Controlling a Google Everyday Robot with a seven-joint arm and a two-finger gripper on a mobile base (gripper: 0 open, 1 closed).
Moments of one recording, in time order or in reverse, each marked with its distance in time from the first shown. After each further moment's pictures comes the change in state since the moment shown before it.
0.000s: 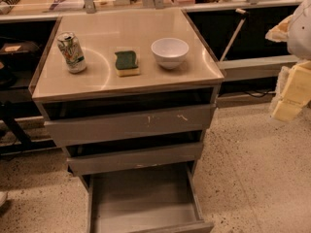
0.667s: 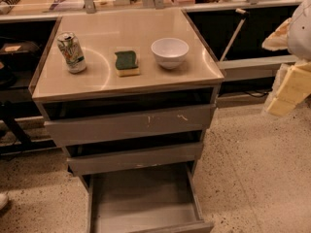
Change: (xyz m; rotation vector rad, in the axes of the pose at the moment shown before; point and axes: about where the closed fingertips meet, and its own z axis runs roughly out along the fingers) arm 0.000 0.000 0.000 0.000 0.000 0.000
